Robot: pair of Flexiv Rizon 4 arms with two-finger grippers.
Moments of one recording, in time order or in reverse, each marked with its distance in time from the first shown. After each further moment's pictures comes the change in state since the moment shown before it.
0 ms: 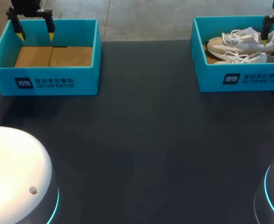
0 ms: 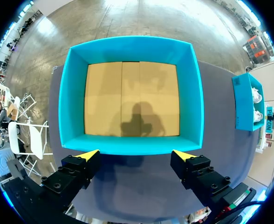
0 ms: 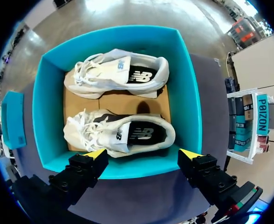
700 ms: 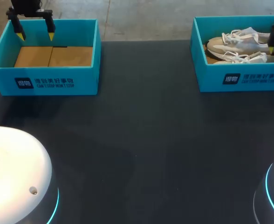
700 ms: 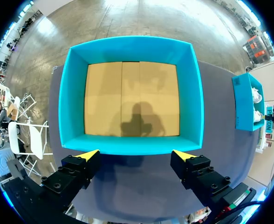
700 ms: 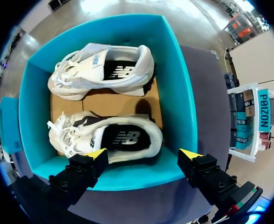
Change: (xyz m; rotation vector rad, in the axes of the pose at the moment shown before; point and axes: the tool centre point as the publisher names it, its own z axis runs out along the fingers) left arm 0.000 0.000 0.000 0.000 0.000 0.000; right arm -0.031 0.003 0.033 0.005 -0.002 0.035
